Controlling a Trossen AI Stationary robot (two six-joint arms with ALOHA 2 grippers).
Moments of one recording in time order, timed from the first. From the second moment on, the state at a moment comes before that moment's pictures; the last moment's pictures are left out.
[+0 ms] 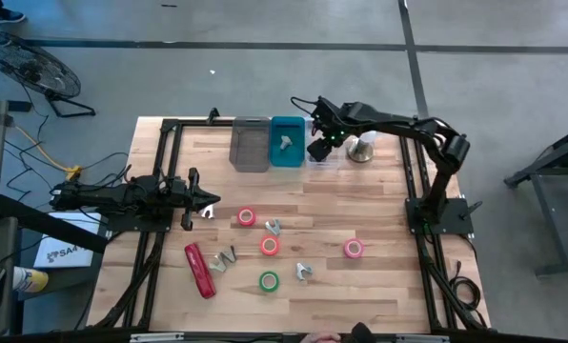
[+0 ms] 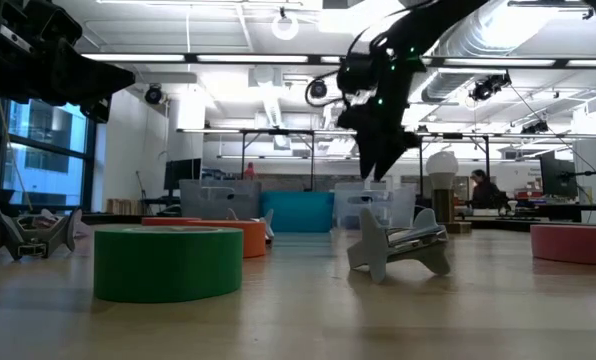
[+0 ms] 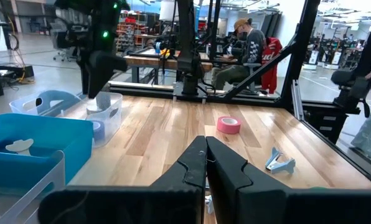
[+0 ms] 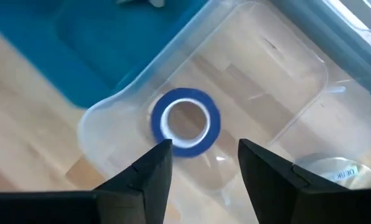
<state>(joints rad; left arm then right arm) -0.07 0.01 0.01 0.02 -0.09 -0.08 -0.56 1.80 1.41 -0.83 0.02 0.27</state>
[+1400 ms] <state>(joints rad) -0.07 0.01 0.01 0.02 -0.09 -0.08 -0.08 1.55 1.23 -0.96 0.01 0.20</state>
